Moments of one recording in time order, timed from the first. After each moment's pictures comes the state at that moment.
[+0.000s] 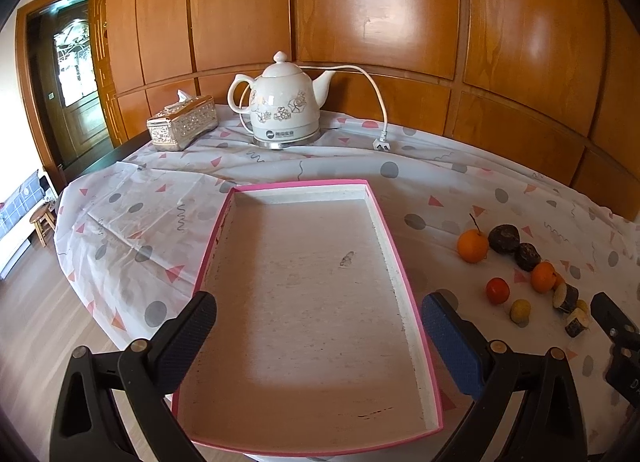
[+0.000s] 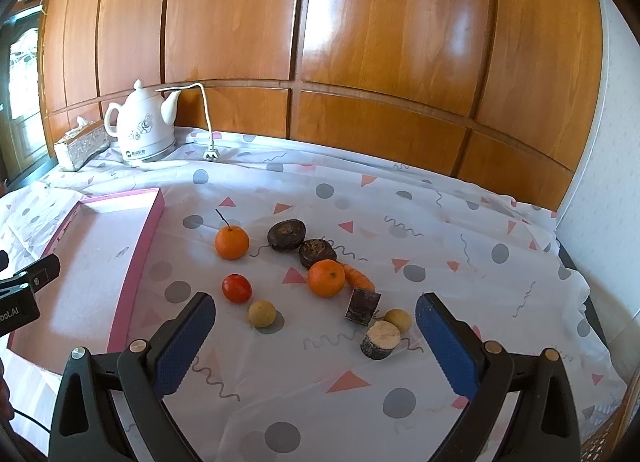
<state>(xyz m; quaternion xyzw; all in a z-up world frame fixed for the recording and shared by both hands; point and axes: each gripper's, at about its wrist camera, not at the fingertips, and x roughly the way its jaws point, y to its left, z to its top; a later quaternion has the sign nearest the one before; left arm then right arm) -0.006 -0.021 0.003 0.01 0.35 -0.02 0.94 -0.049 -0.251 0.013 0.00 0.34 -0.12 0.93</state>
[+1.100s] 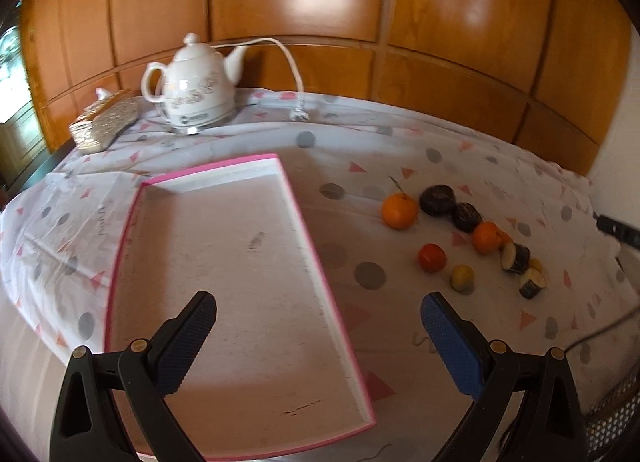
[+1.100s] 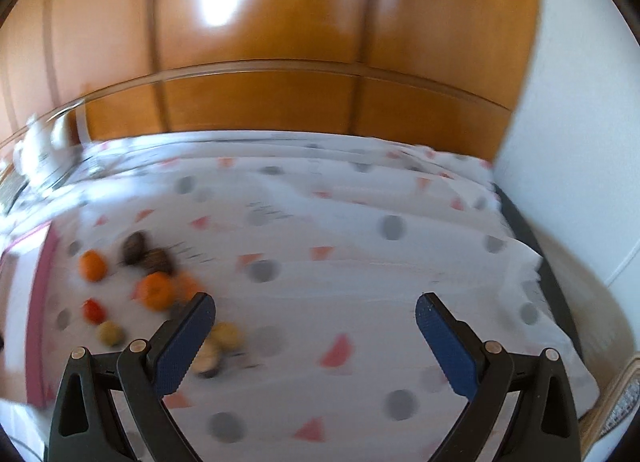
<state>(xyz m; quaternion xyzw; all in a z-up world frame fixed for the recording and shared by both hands) 0.007 -0.067 -0.008 0.03 0.40 -0.15 0.90 -0.049 -0.420 0.011 0.07 0.40 -0.23 0.89</state>
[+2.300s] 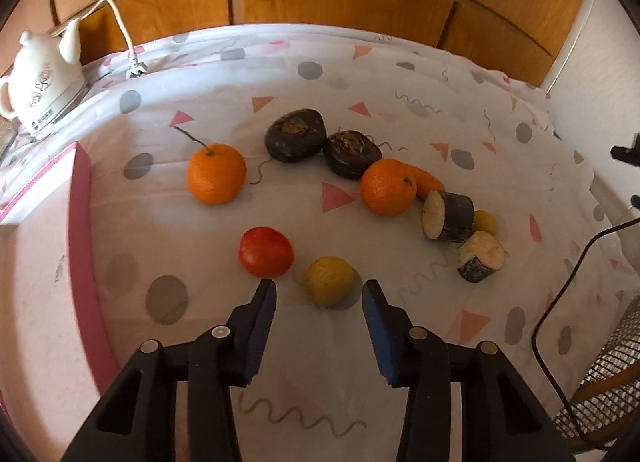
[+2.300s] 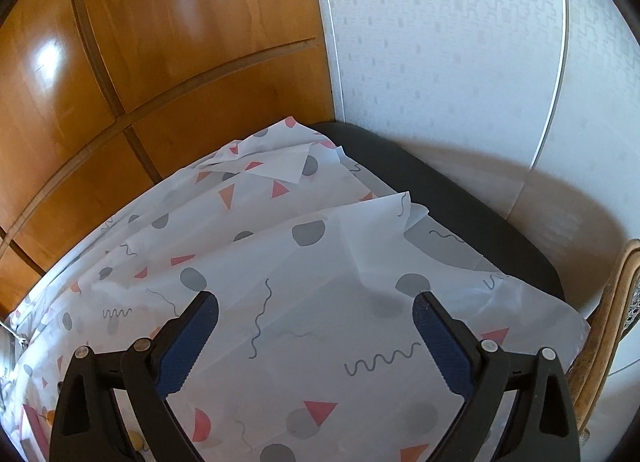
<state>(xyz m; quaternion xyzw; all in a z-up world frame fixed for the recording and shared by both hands) 0.044 -0.213 -0.064 0.10 0.50 -0.27 0.82 -0.112 -0.583 0.007 0.27 0.34 -0.42 0.80</state>
